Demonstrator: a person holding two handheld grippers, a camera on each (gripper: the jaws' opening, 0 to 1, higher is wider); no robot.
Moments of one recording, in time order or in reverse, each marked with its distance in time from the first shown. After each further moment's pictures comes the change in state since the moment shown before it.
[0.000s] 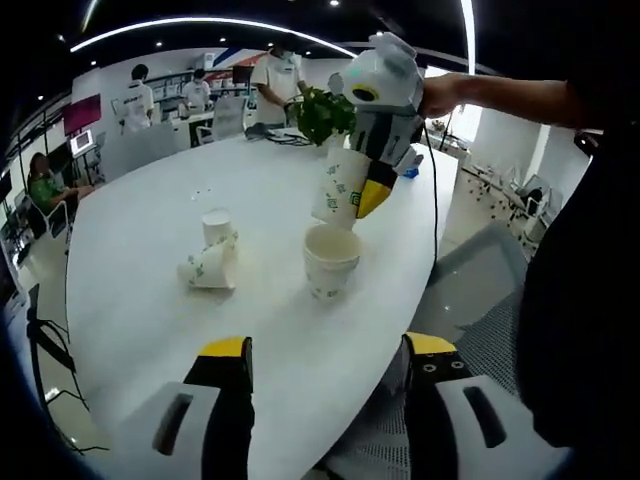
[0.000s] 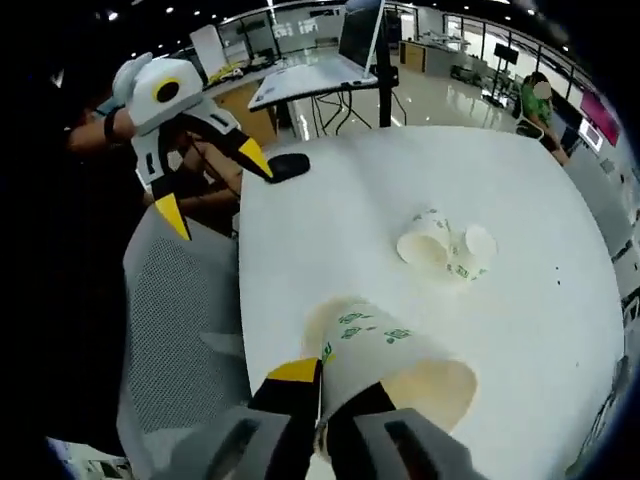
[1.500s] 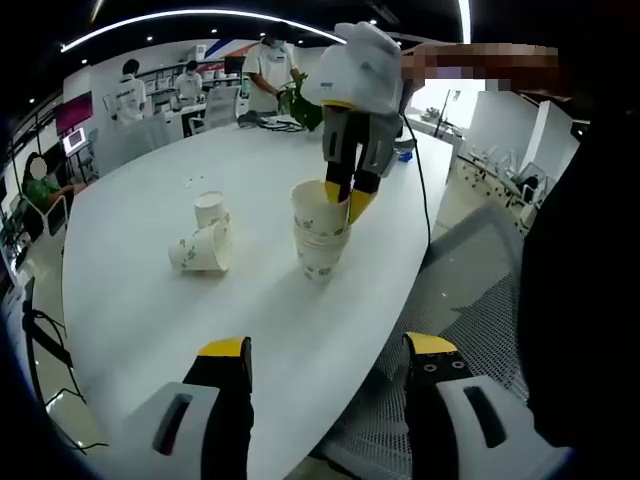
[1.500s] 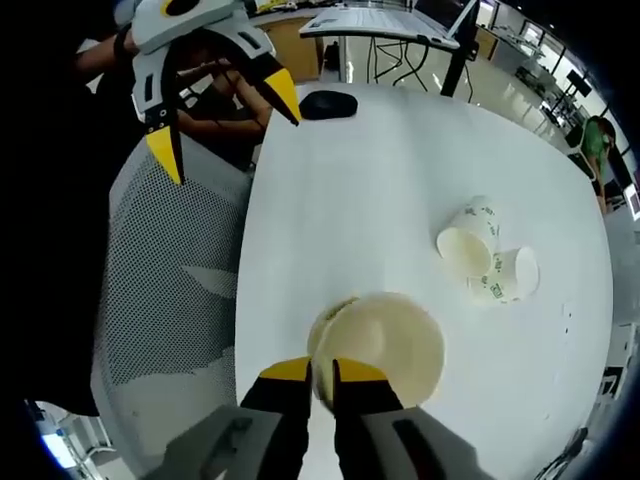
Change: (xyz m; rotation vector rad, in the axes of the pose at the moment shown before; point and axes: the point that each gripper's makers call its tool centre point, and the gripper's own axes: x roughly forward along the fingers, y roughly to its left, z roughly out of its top) left arm -0.001 -0.003 -0.023 0.016 0.053 -0.013; right arm 0.033 -0.003 -0.007 -0.212 0.216 0.022
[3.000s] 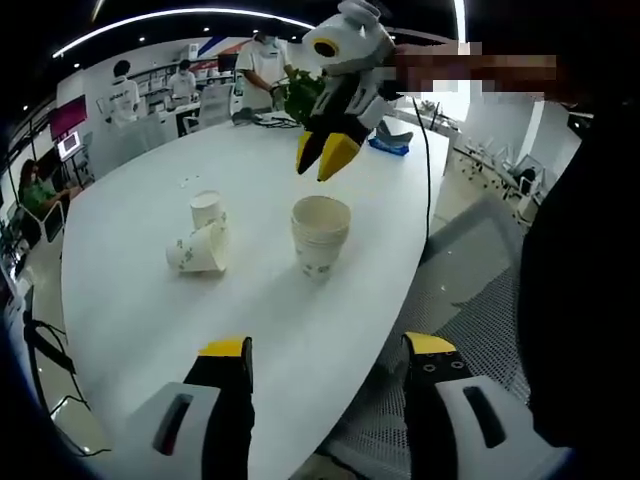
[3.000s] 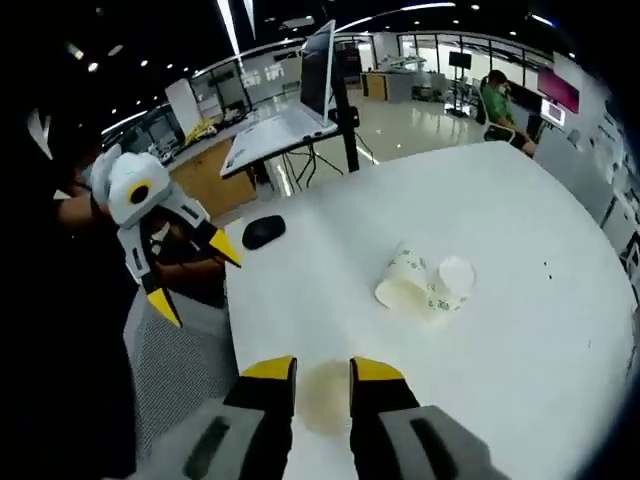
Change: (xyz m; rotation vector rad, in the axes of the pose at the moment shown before) left arm 0.002 0.000 0.001 0.024 0.024 -0.009; right arm -0.061 -0.039 0.038 0.440 -0.540 -0.057
